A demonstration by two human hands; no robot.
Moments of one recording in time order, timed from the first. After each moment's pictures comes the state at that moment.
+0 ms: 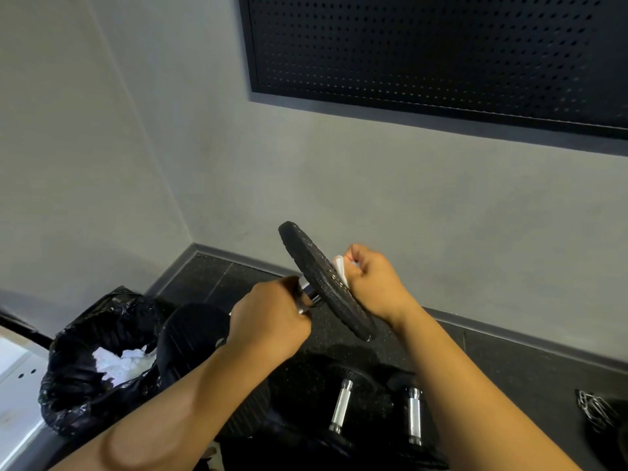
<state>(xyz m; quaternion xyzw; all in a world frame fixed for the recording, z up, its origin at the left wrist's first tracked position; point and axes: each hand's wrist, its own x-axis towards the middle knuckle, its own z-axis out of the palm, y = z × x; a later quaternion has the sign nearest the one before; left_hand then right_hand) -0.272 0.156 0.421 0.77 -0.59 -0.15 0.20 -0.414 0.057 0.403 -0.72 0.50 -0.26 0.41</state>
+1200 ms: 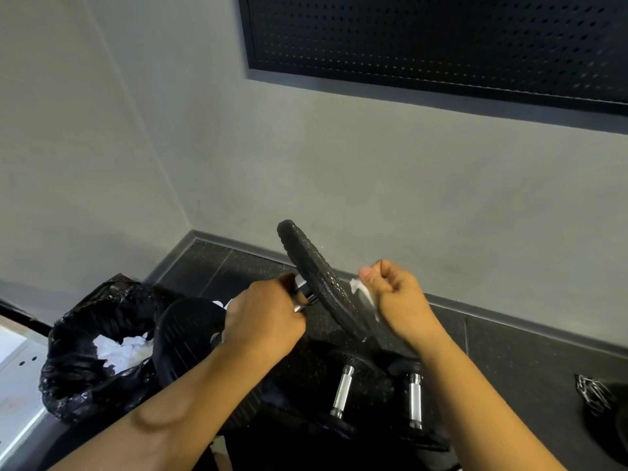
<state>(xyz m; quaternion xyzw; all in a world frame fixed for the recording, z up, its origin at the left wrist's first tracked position) -0.264 0.155 0.404 0.78 -0.59 -0.13 0.16 -0.437 0.085 0.383 -0.61 0.52 -0.32 0.50</state>
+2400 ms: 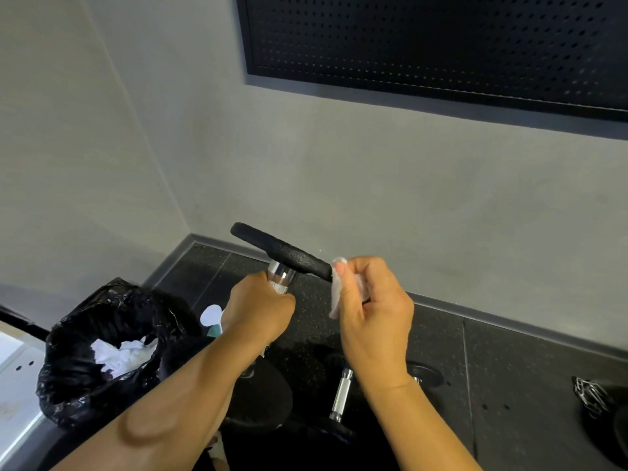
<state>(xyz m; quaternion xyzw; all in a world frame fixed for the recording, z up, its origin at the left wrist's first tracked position) -0.251 0.137 0.385 0.80 -0.44 -0.28 0.29 -0.392 0.137 0.397 -0.64 0.46 -0.57 0.23</state>
